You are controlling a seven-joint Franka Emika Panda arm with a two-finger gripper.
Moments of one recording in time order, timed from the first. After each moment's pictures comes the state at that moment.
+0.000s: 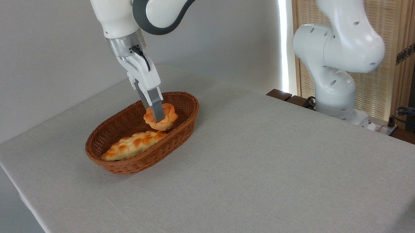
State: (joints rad) arm -0.03 -0.08 -0.48 -2.05 -0.12 1.96 0.51
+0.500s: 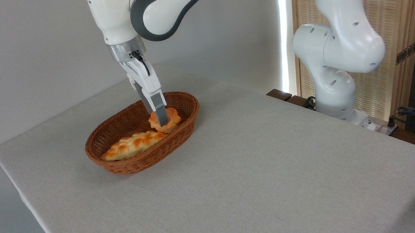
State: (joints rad) arm -0.03 -0.05 -0.50 -2.05 -0.12 1.95 0.51
